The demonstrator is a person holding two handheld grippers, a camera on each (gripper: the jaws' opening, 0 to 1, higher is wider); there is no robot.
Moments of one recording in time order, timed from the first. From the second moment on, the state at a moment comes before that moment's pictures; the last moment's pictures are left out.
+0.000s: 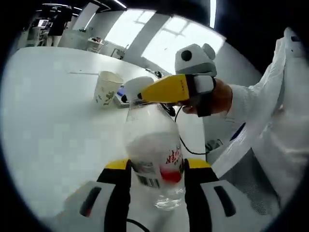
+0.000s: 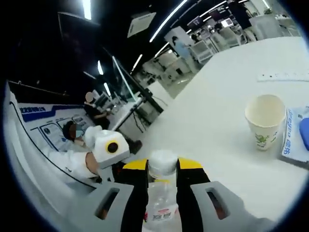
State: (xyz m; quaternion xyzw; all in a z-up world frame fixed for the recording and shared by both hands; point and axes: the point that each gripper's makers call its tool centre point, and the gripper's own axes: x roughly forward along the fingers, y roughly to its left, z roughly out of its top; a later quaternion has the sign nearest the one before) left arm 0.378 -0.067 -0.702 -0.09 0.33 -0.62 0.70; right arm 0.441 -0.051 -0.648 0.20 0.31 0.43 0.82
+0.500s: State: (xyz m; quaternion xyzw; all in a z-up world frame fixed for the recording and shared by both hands) left arm 0.411 -0.062 -0.680 -0.04 0.29 -0.62 0.73; right arm 0.445 -0.046 -0.614 0.07 0.26 0.47 0.84
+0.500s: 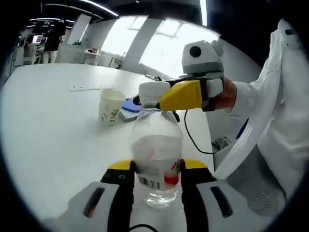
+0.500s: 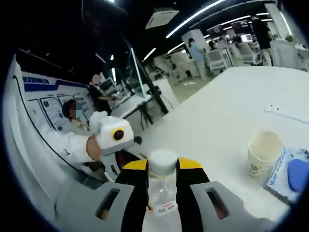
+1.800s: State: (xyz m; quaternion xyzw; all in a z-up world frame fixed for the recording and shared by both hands) left arm 0.539 -0.092 -0.648 0.07 0.19 -0.64 0.74; right arm 0.547 -0.068 -0.575 -0.08 0.13 0.46 0.88
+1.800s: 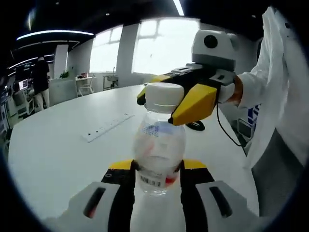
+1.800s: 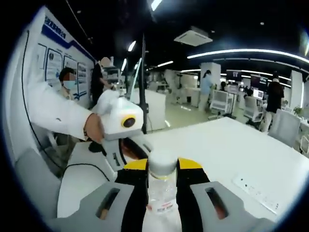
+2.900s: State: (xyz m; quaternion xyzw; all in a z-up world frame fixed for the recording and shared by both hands) left arm 0.570 -0.069 -0.660 0.00 0.20 -0.59 0.78; right arm 0.553 -0.079 -0.606 -0.05 0.11 0.42 0.90
